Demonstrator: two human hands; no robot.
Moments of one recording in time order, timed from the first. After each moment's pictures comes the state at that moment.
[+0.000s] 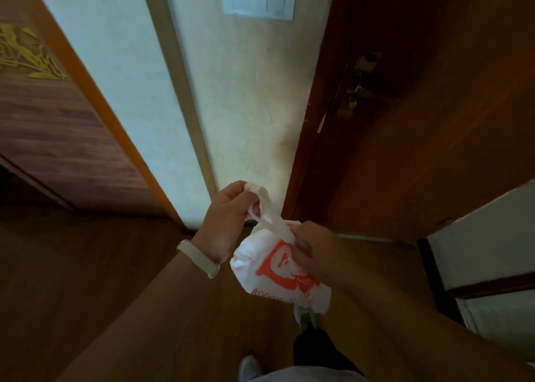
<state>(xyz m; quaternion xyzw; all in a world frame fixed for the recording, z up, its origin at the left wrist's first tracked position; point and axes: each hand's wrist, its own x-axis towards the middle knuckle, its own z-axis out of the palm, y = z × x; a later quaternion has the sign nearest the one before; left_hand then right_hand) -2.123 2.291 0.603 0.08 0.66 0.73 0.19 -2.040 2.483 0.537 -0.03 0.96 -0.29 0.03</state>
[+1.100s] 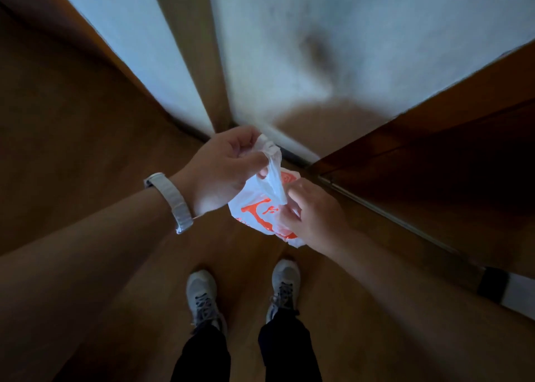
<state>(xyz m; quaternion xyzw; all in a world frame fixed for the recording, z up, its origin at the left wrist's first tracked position) -2.335 2.328 0.206 -0.07 0.73 0.64 0.24 -2.289 2.529 0.133 -0.22 0.93 -0.26 0.11</state>
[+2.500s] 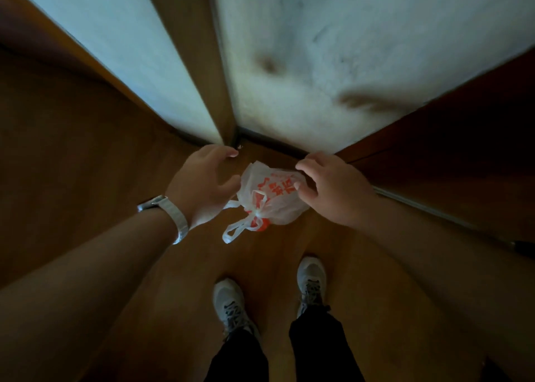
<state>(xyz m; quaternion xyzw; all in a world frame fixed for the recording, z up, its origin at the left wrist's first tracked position) -2.342 2.250 0.125 0.01 0.93 0.33 0.17 -2.344 2.509 0.125 -0.18 0.96 -0.15 0.18</state>
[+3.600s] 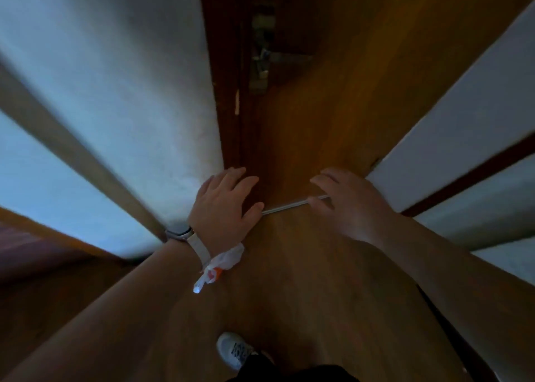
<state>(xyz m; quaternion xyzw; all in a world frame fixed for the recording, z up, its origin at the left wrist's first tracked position) -2.182 2.402 0.544 0.45 0.87 0.19 0.04 -2.036 2.613 0.574 0.17 0.98 -0.07 0.06</state>
